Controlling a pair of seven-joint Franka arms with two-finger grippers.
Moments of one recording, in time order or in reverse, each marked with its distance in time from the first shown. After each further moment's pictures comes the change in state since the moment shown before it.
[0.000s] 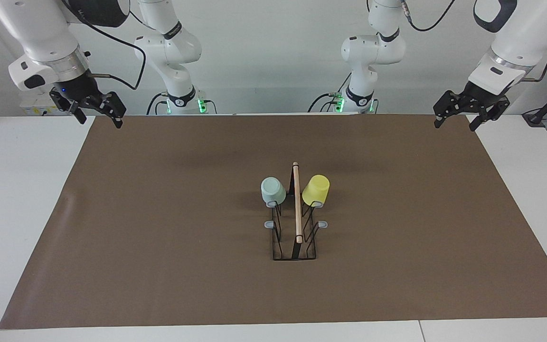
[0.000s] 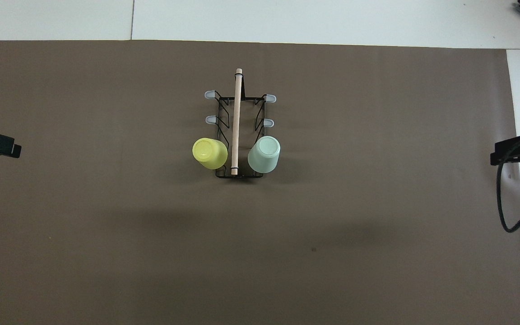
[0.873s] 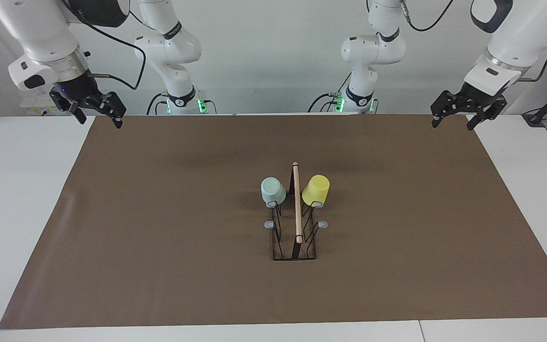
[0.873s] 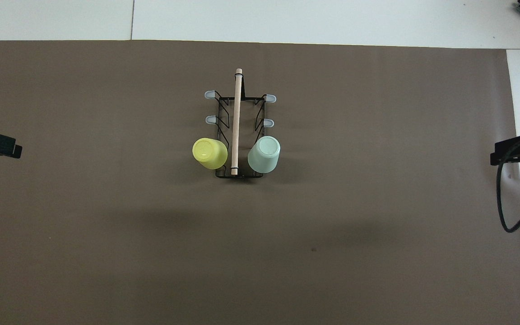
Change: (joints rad) left arm 0.008 0.000 -0.035 0.000 0.012 -0.004 -0.010; right arm 0.000 0.000 0.000 0.000 0.000 0.000 0.000
